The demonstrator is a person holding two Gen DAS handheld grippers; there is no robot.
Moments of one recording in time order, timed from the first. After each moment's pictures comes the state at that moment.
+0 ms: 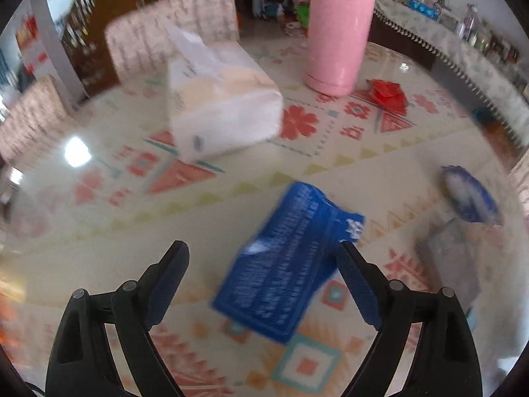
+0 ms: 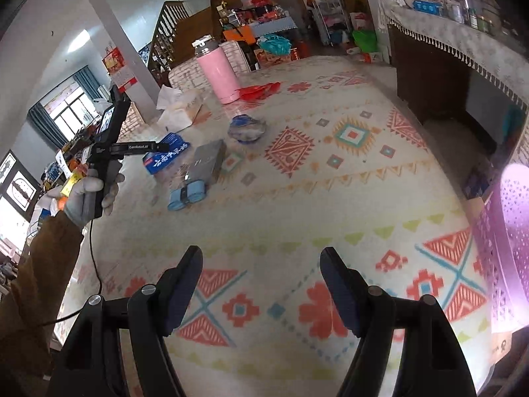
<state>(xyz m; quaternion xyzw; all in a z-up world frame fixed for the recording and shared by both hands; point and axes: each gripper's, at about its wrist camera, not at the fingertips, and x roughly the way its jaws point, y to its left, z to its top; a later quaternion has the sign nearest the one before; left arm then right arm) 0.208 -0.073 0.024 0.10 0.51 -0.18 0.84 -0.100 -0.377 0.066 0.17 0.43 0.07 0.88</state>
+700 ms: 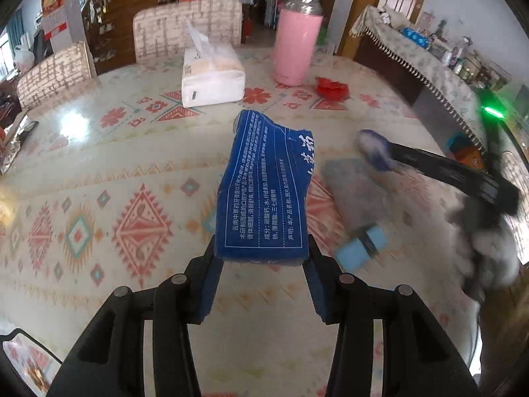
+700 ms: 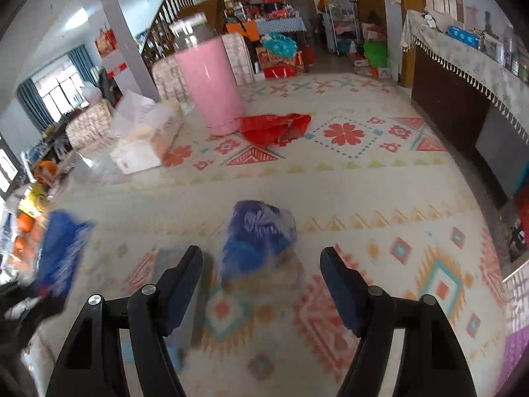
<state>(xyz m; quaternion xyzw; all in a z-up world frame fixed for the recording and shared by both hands) 0.049 -0.062 0.078 0.02 0.48 -0.17 0.86 0.122 -0.328 0.037 0.11 0.44 0.05 0.89</state>
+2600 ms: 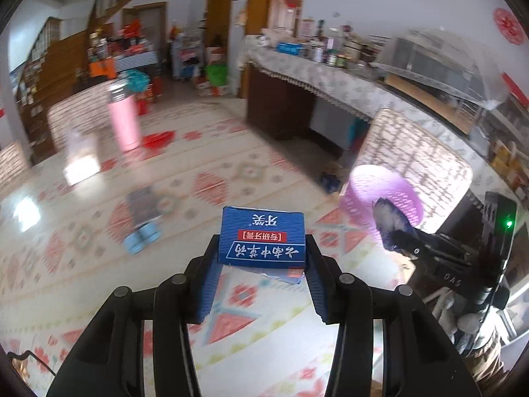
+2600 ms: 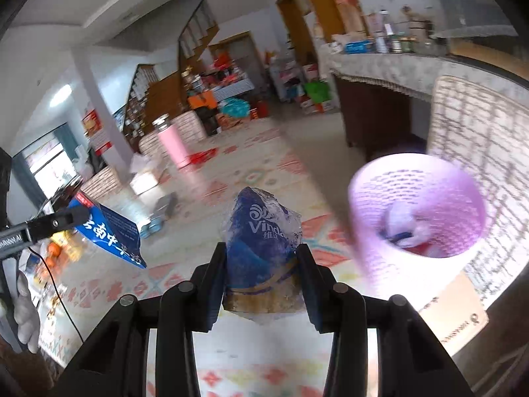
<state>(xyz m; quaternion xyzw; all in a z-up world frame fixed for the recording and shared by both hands) -0.143 -0.249 0.164 0.09 0.37 -0.34 0.86 -0.259 -0.483 0.093 0.21 0.30 -0.05 0.93</state>
